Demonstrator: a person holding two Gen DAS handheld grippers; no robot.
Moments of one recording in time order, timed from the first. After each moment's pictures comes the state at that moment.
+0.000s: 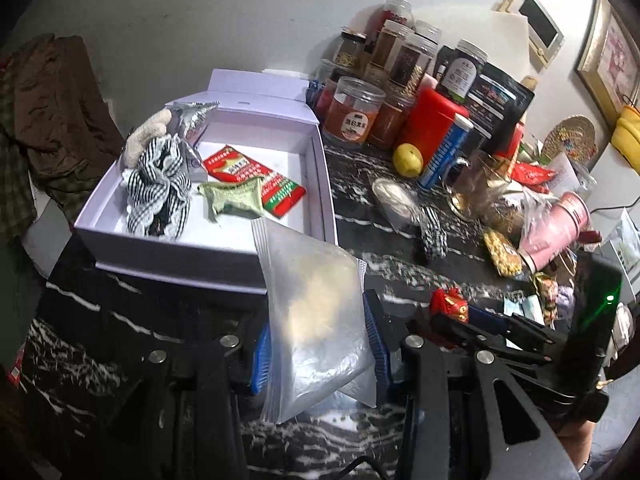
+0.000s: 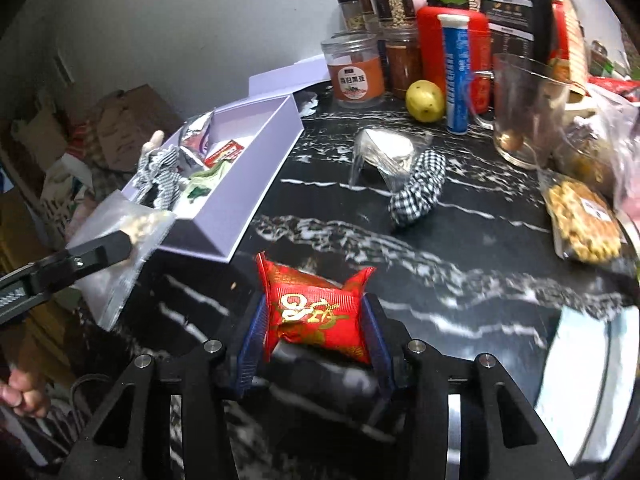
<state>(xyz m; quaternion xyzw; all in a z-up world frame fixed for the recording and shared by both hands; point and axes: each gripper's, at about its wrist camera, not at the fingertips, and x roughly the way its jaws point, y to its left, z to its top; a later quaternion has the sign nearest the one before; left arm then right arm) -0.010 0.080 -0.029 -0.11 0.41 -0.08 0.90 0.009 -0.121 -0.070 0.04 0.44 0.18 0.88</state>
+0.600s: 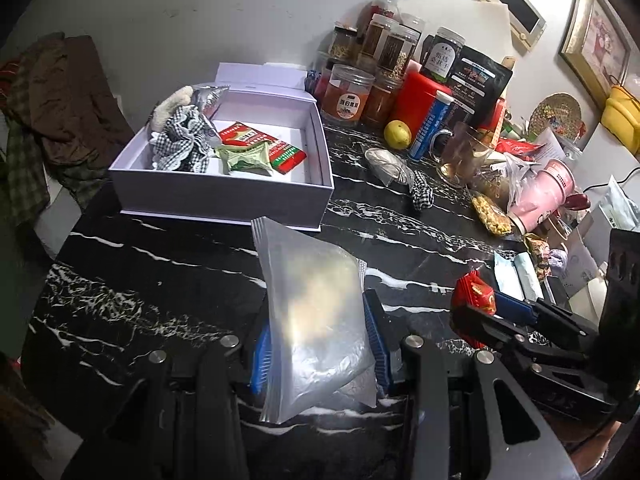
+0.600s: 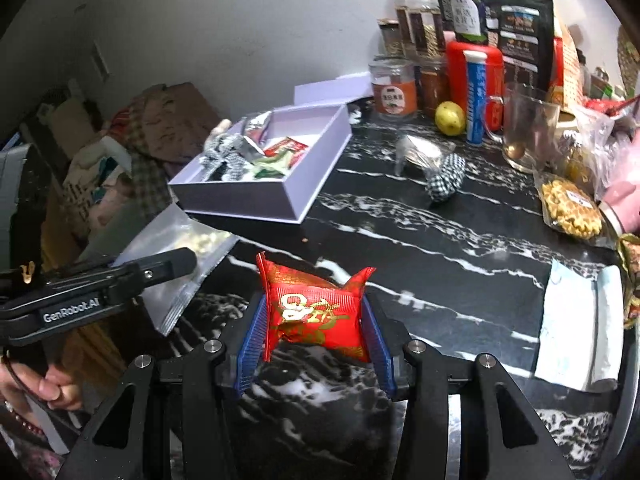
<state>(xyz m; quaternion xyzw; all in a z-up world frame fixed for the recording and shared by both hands) -0.076 0.084 -0.034 -0.10 0.41 -0.08 0.90 -0.073 -0.099 -0.044 0.02 0.40 0.22 0.89</state>
